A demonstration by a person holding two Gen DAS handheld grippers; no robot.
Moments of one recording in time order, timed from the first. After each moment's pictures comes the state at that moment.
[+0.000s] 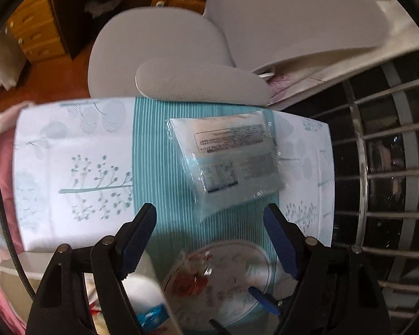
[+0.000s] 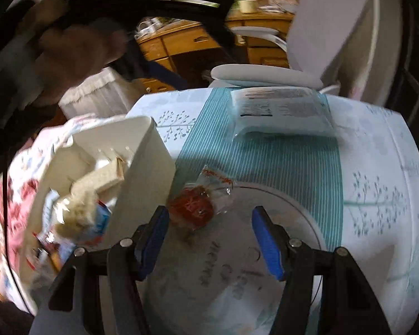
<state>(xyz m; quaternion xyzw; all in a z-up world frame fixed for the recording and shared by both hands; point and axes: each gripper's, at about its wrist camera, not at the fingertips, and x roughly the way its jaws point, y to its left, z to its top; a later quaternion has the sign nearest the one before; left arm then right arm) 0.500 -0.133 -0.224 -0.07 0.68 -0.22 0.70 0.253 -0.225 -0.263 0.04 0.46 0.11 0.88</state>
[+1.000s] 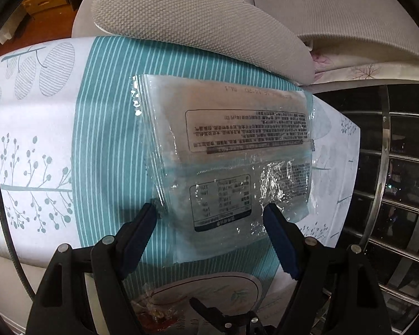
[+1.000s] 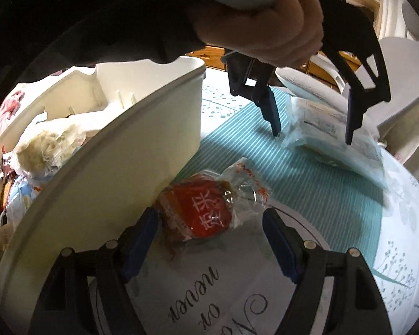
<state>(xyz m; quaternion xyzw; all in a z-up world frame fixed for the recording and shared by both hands) 0.511 -0.184 -0.325 -0.11 0.74 -0.18 0.64 0.265 -0.193 -0.311 -0.10 0.42 0.21 0.88</state>
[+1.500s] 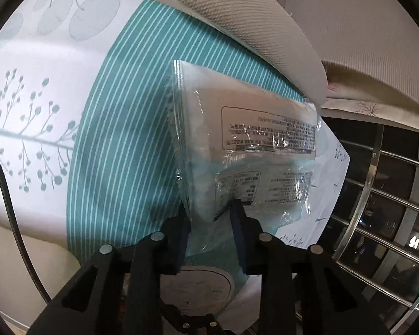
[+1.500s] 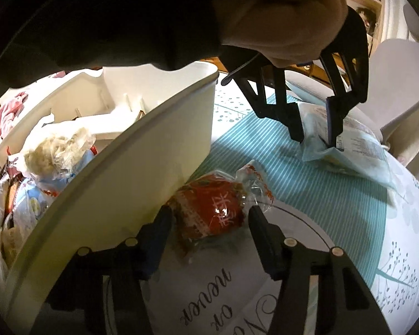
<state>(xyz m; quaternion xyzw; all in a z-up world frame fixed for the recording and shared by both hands) 0.503 -0.155 -0.336 -0.22 0.75 -0.13 0.60 0.257 -0.185 -0.307 -0.10 0.42 0.21 0.88</state>
